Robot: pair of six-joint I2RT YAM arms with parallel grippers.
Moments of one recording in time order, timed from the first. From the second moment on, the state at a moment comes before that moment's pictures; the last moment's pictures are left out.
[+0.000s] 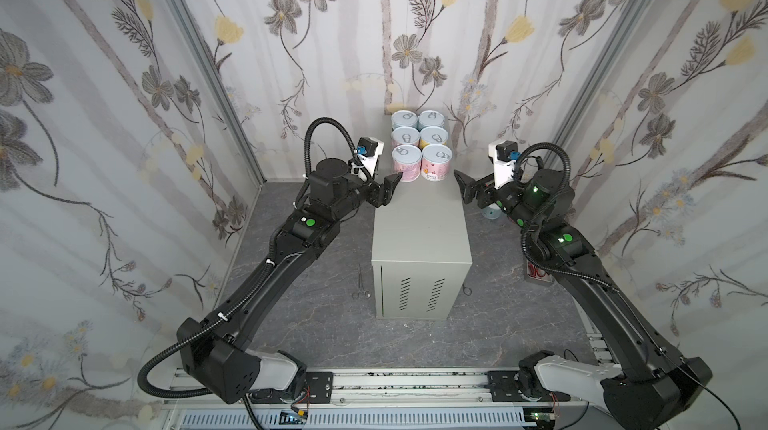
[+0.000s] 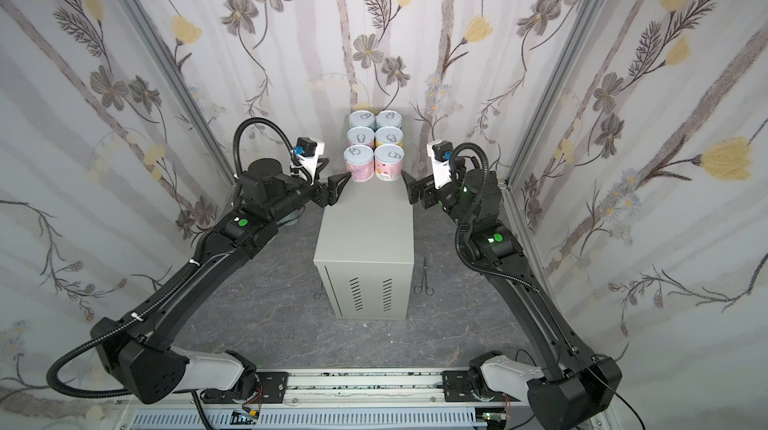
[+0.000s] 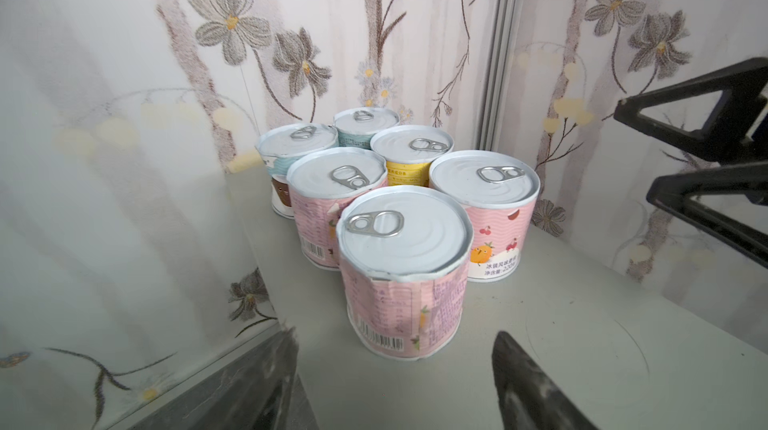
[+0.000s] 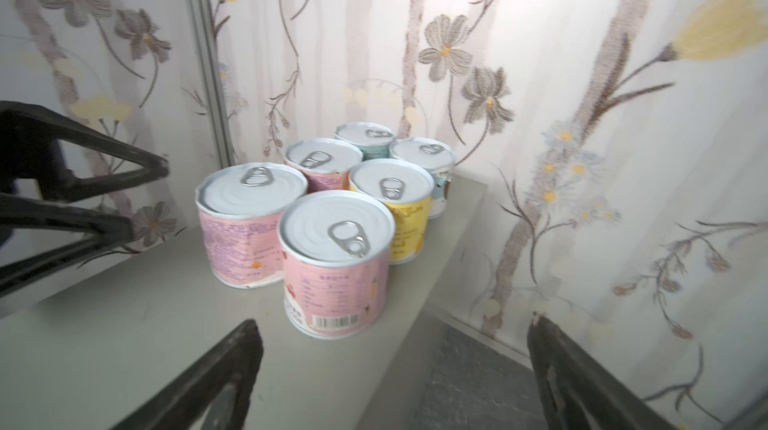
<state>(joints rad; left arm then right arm) -0.51 1.35 1.40 -0.11 0.16 0.03 0.36 1.17 1.26 -0.10 -0.07 -0.09</state>
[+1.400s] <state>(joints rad) -0.32 1.30 1.28 -0.10 0.05 0.00 0.03 2.09 1.70 -0.58 0.03 0.27</state>
